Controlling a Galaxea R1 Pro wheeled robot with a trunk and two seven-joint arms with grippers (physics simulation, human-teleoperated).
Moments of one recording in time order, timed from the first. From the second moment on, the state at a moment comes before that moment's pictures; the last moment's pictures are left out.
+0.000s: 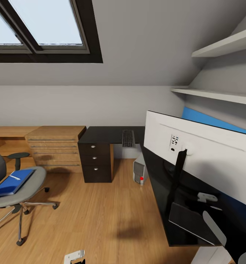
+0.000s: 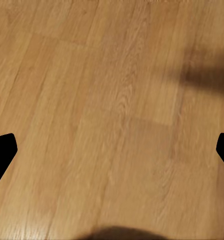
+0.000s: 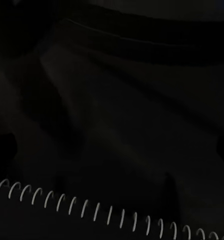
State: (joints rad) left arm -0.30 -0.04 0.02 -0.31 0.19 -0.14 0.12; right arm -0.48 -0.35 0.18 -0.86 -0.54 0.38 -0.19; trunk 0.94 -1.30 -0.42
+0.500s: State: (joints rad) left arm -0.30 -0.04 0.02 -0.31 0.19 -0.14 0.12; right arm -0.48 -0.35 0.18 -0.86 -0.54 0.38 -0.19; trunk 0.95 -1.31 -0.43
